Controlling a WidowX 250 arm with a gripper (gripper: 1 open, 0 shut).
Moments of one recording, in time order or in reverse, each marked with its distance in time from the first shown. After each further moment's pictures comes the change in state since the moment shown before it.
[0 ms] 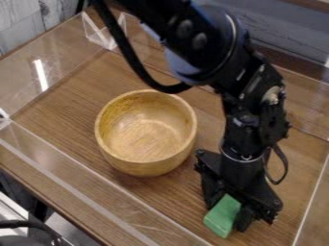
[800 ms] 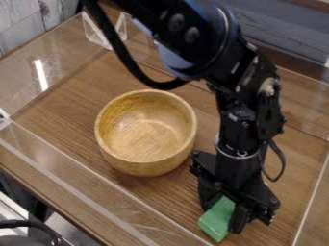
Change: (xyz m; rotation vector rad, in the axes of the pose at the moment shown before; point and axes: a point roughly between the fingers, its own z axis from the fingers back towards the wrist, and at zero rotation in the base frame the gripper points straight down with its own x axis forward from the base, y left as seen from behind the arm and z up) arm -0.007 0.002 0.008 -0.039 0.041 0.032
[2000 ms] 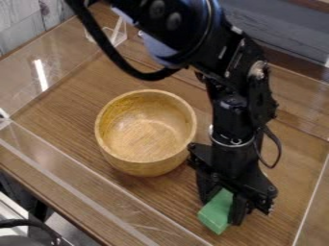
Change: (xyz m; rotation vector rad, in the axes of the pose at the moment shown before) arm 0.002 0.003 0.008 -0.041 -0.022 0.010
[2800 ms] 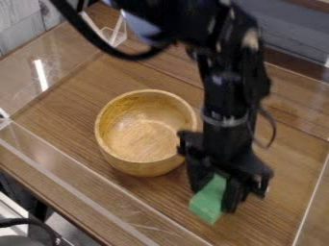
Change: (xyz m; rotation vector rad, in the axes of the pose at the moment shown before) arm -0.009 0.006 0.034 -0.020 0.037 0.069
